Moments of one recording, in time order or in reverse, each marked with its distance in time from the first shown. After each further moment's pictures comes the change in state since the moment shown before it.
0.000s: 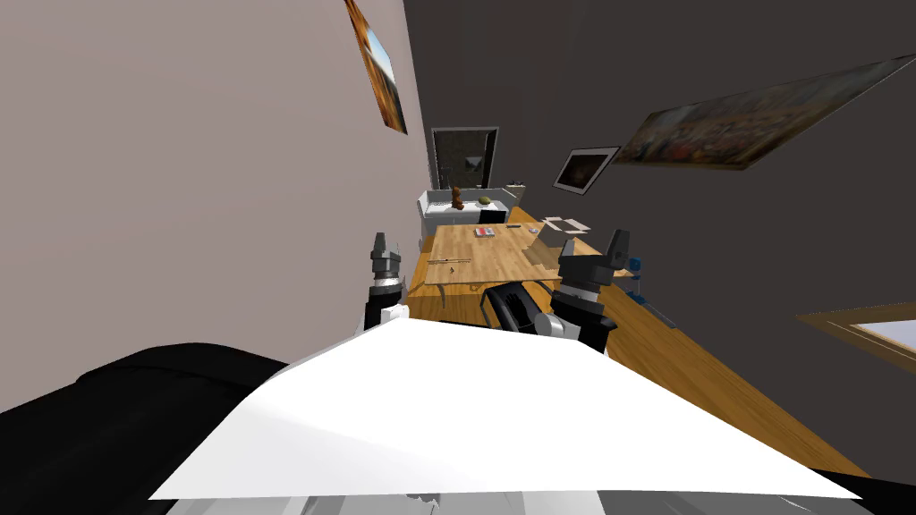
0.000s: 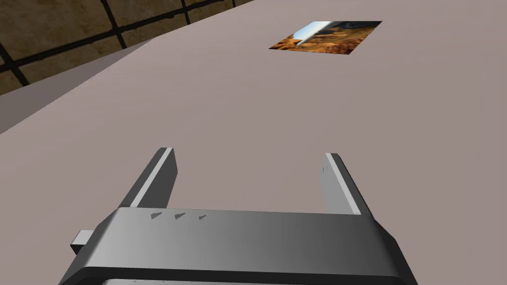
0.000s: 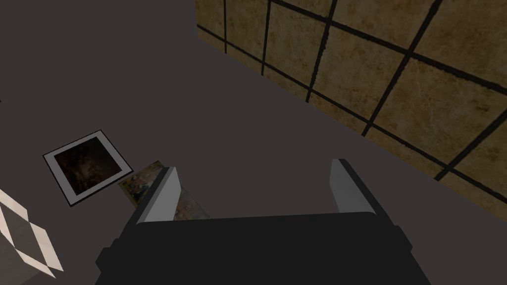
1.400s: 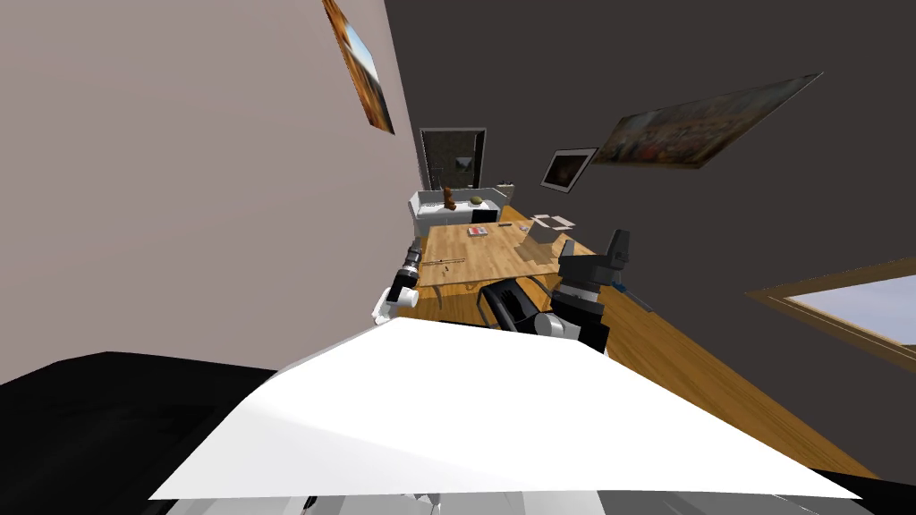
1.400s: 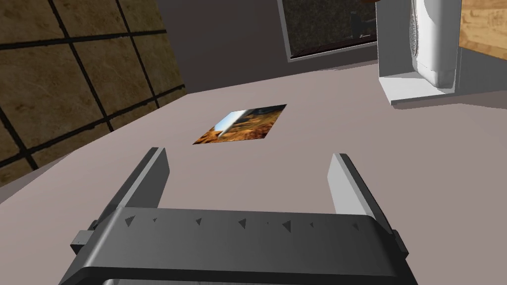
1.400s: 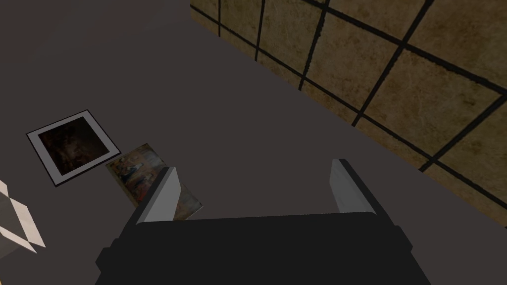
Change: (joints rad) left arm -0.306 0.155 -0.041 0.333 -0.016 0.300 -0.062; right arm 0.000 0.000 0.000 0.000 0.000 0.000 0.000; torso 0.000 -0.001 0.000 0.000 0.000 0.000
